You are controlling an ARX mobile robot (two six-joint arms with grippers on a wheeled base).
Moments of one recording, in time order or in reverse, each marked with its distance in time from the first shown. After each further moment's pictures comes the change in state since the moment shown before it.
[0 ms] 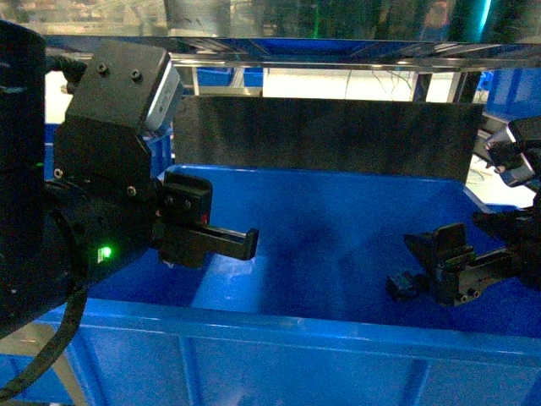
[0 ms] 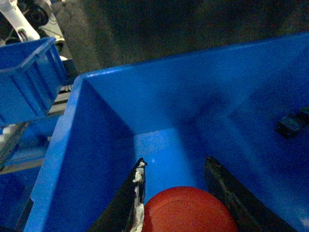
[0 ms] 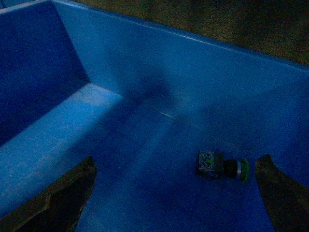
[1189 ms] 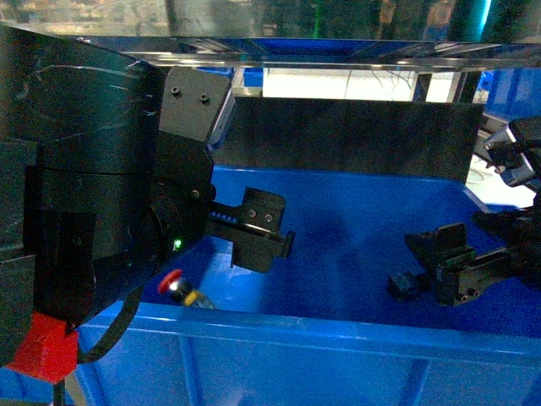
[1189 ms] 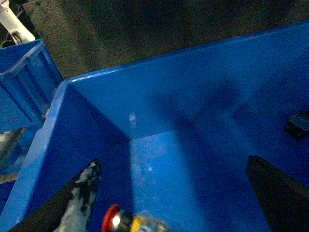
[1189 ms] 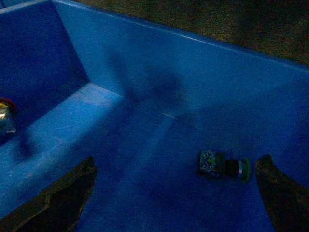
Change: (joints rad) left arm -0.028 0.163 0.139 -0.013 -0.034 0.032; right arm 0.000 0.000 0.000 0.000 0.000 0.000
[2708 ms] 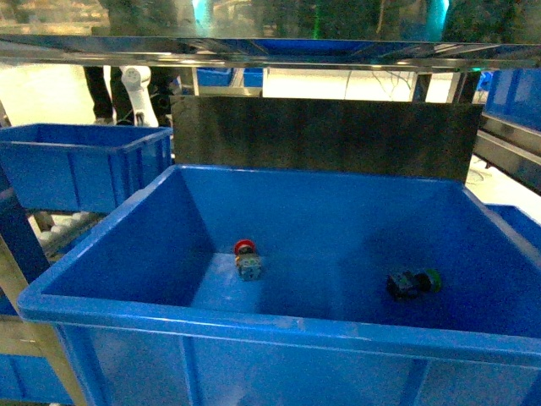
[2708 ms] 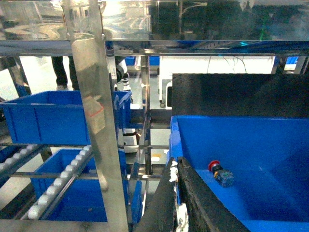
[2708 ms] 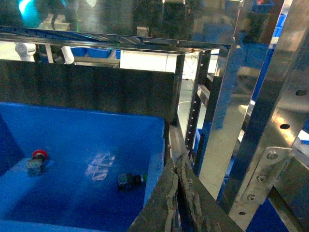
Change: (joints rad) left arm 0.478 -1.208 -0.696 -0.126 0.295 -0.035; right arm -0.124 -1.215 -0.624 -0.190 0.284 0.061
